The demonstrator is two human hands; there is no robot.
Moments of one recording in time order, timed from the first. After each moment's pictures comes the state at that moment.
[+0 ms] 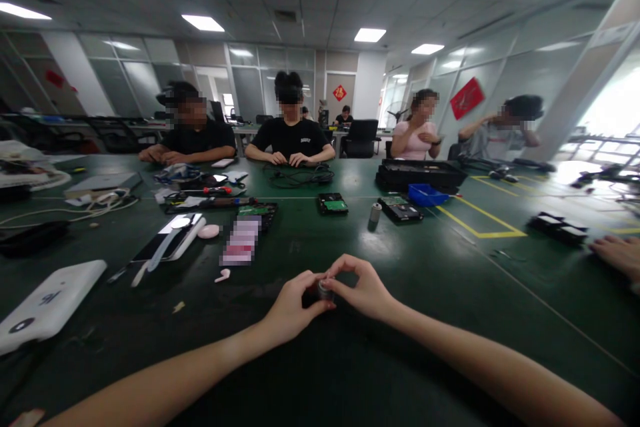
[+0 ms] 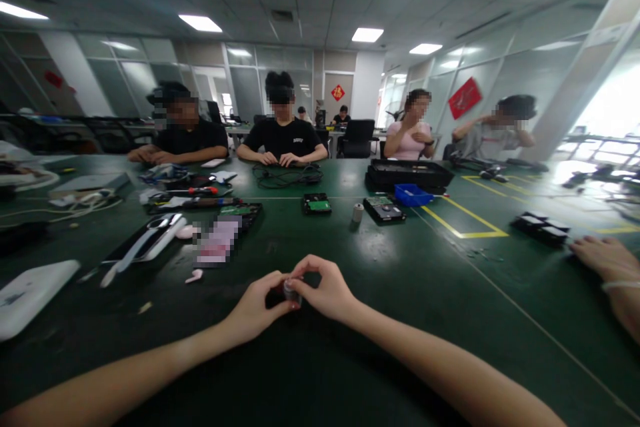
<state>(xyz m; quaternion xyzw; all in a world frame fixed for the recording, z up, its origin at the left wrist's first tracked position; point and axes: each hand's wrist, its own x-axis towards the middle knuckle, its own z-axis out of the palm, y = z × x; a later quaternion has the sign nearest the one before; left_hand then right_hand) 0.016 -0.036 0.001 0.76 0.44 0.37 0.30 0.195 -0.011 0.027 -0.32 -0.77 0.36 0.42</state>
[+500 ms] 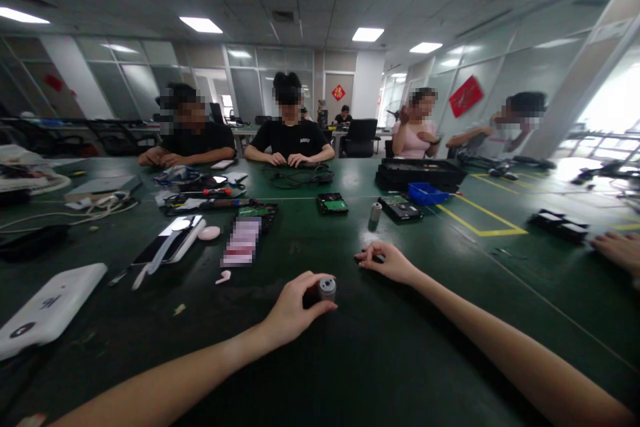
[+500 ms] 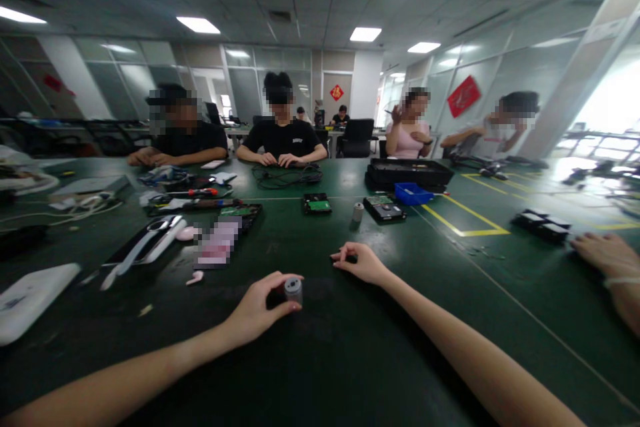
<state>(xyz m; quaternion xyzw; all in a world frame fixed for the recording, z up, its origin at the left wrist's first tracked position) 0.015 -0.038 0.008 0.76 0.44 0.35 0.33 0.282 0.069 -0.009 -0.39 -0.78 0.36 0.34</state>
